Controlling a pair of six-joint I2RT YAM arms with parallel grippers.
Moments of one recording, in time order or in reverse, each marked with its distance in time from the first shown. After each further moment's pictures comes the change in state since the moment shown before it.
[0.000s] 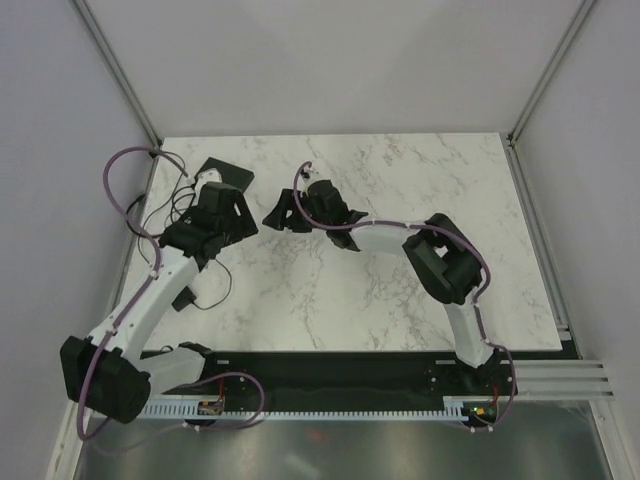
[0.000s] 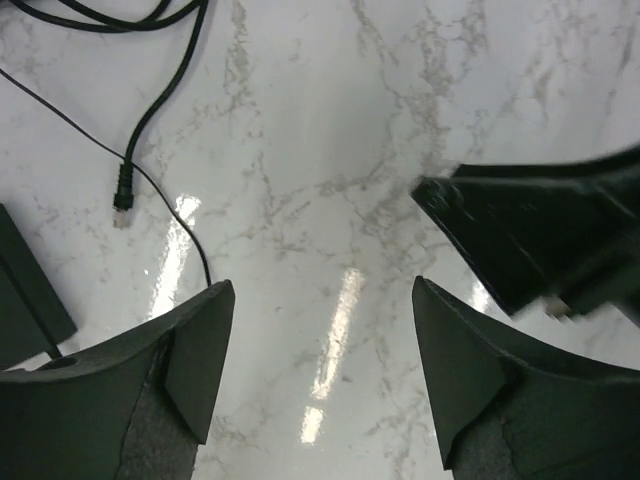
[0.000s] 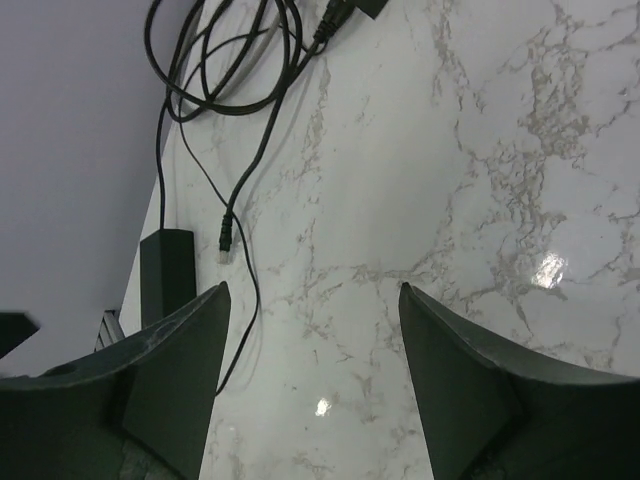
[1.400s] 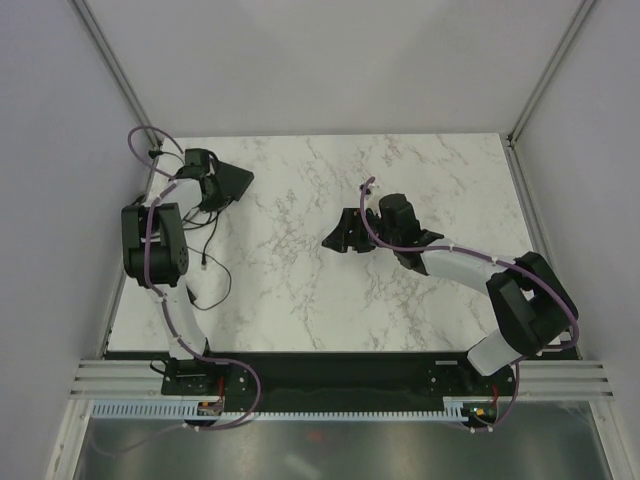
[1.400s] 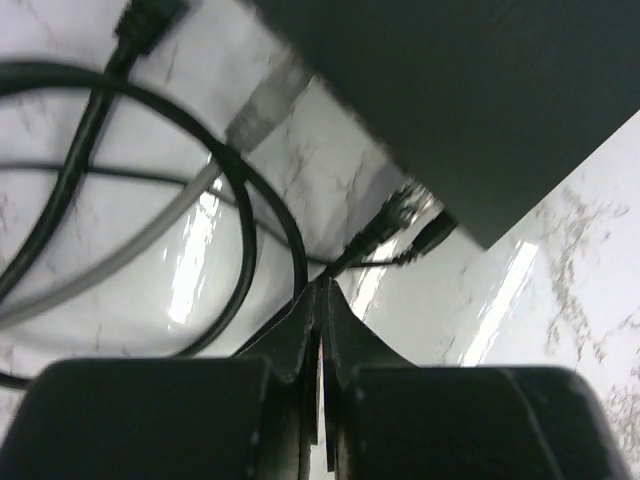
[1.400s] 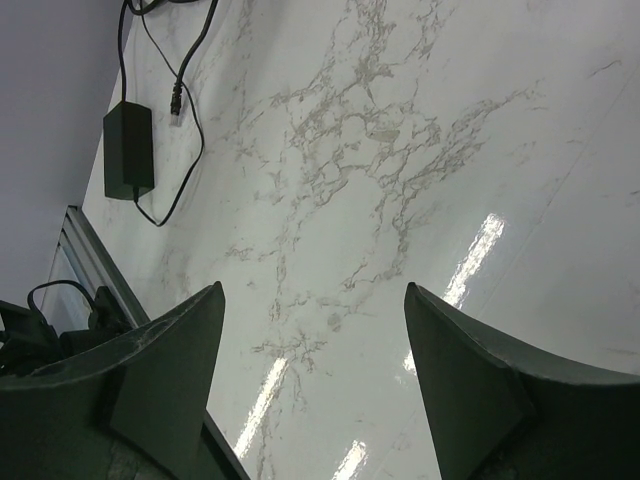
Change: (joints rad) left arm 0.420 0.941 0.431 0.317 0.256 0.331; right arm -0.196 -0.600 -0.589 -0.115 -0.175 -0.201
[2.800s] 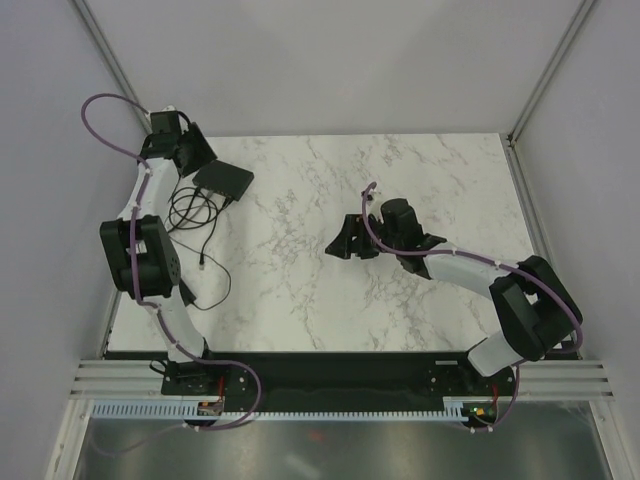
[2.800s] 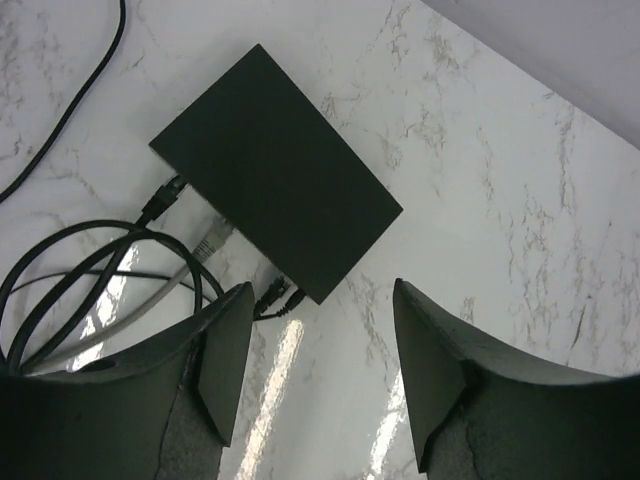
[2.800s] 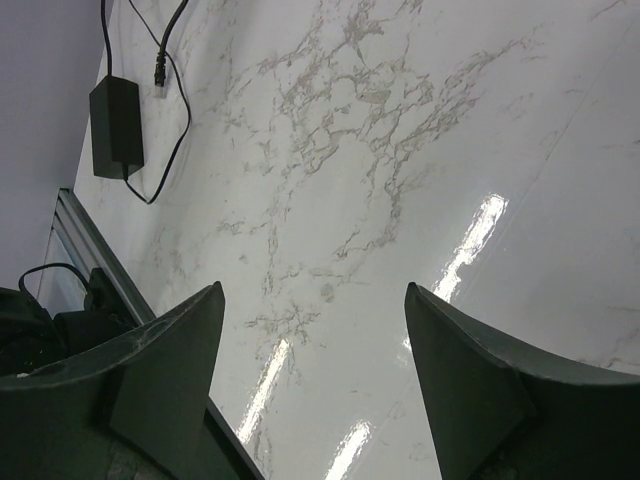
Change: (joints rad) left arm 0.057 -0.185 0.190 -0.095 0.113 -0.150; right arm 0.000 -0.023 -0.037 -0.026 -0.013 0.002
